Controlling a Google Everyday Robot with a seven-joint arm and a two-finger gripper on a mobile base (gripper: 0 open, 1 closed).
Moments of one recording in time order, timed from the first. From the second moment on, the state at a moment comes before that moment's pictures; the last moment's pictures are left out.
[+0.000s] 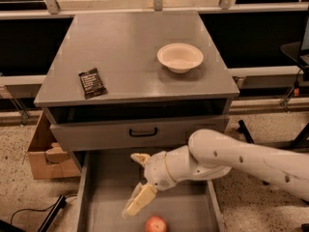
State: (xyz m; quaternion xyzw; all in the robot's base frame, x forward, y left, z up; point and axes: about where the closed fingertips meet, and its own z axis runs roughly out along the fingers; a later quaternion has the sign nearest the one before) arm 0.414 0.072 0.636 -0.56 0.66 0.39 0.32
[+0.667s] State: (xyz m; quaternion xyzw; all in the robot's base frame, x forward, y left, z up) arm 0.389 0.046 0.695 -0.61 0.65 0.37 0.26
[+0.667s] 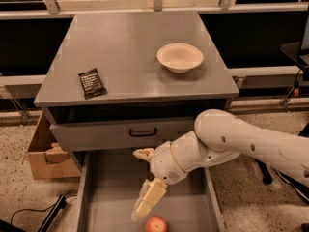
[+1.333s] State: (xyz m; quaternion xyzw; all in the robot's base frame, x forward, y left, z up) arm 0.393 0.043 0.710 -0.63 0.65 0.35 0.22
